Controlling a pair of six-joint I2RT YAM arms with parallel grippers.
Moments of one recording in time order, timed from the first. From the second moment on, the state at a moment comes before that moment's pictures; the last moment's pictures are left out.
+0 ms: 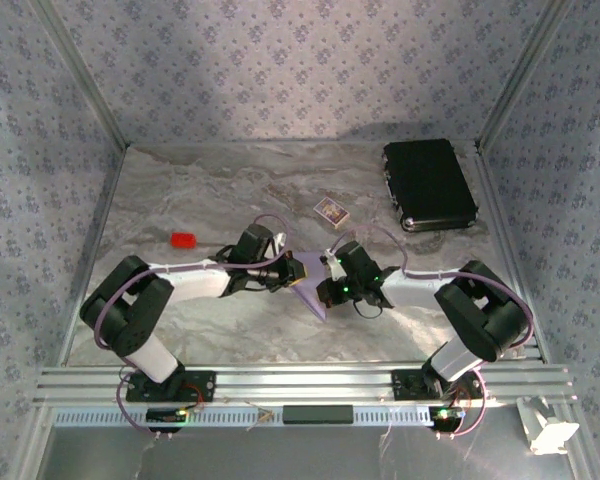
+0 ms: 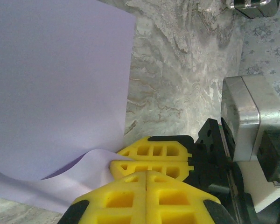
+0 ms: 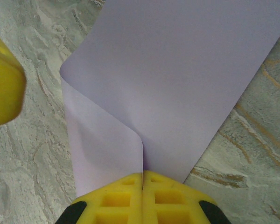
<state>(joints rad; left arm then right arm) -0.70 1.60 0.70 0.20 0.51 -1.08 0.70 1.56 0.59 0.05 -0.31 0.37</state>
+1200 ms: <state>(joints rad) -0.74 1.73 0.67 0.20 0.49 -1.06 0.70 1.56 0.59 0.05 -0.31 0.38</state>
